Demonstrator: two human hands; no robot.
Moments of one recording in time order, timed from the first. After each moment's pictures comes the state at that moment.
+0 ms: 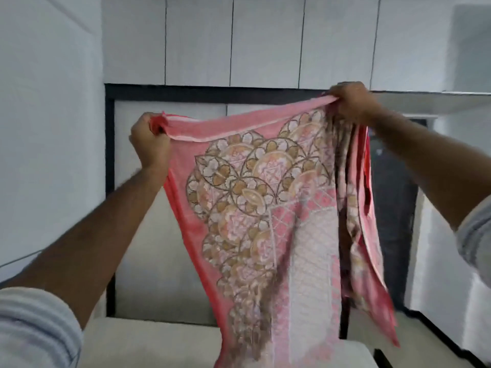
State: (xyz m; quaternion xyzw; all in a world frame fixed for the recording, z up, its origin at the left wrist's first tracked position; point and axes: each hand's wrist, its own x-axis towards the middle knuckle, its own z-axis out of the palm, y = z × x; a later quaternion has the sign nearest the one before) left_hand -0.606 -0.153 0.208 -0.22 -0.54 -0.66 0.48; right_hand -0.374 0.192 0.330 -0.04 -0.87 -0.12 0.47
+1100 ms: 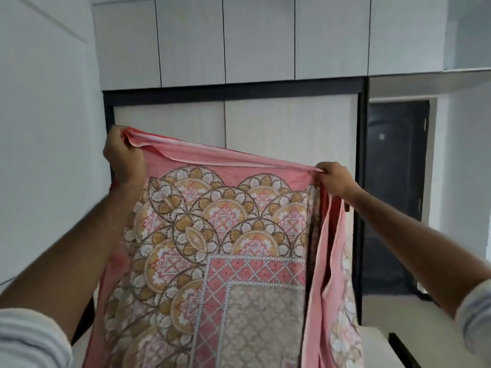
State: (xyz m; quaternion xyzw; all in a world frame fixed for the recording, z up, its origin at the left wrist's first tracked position) left_hand -0.642 -0.195 0.189 -0.21 -0.55 -0.60 0.54; right_hand -0.414 0.207 0.148 -0.15 -0.88 0.19 0.41
